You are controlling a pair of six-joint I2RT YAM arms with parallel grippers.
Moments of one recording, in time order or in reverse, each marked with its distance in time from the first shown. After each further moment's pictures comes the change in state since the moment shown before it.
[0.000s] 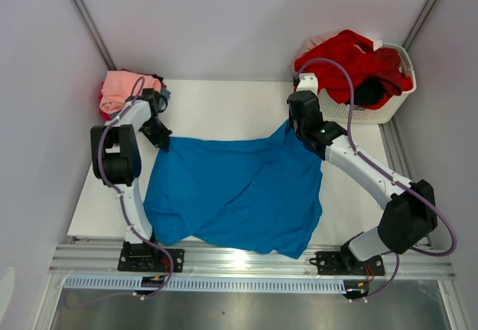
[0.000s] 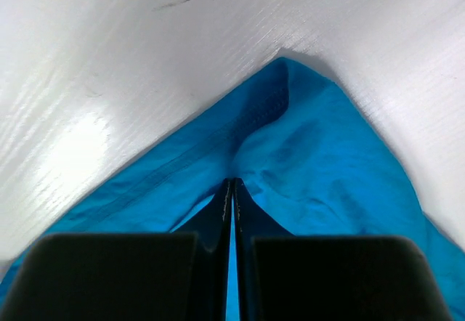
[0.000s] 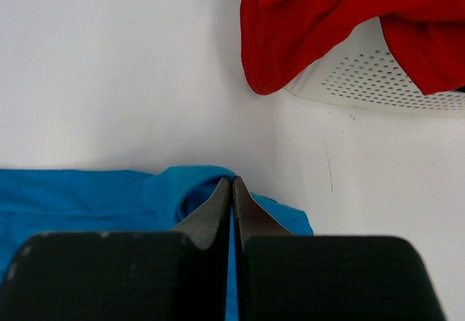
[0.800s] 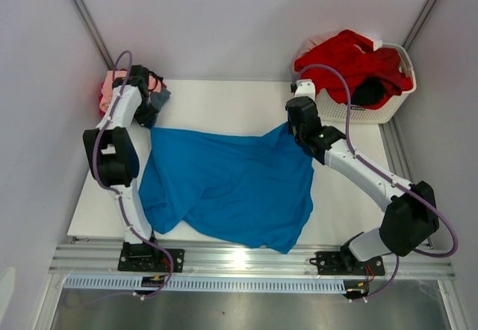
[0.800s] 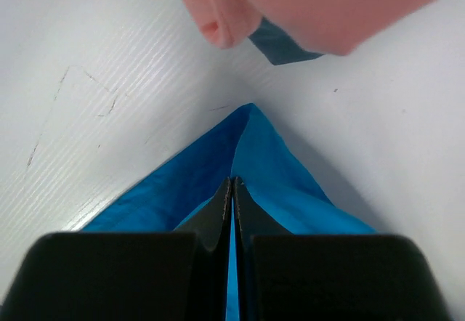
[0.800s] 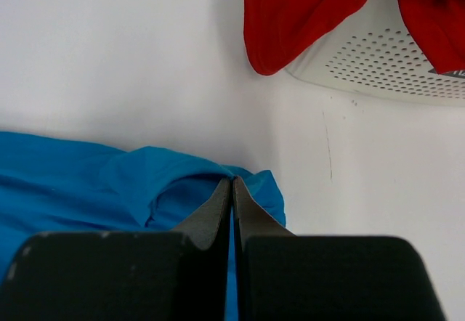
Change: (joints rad) left arm 0.028 -0.020 0.278 -0.095 -0.218 0.050; right arm 0.020 -0.017 -0.047 -0.006 0.003 -0.005
